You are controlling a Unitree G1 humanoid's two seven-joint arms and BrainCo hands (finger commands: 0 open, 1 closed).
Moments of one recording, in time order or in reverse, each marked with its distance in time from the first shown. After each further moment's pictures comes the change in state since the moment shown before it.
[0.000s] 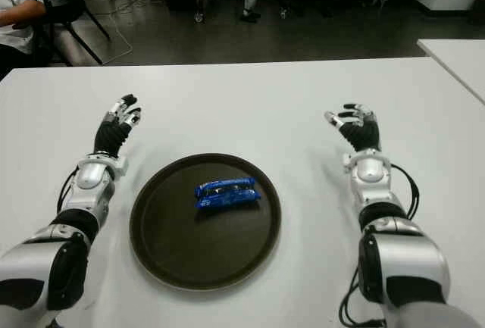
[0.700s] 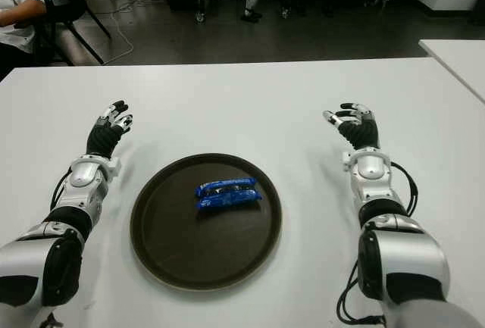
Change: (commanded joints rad) left arm -0.014 0.020 0.007 0.018 0.002 0.077 -0.002; right arm 0.007 0.009 0.001 0.007 -0.012 0.019 0.018
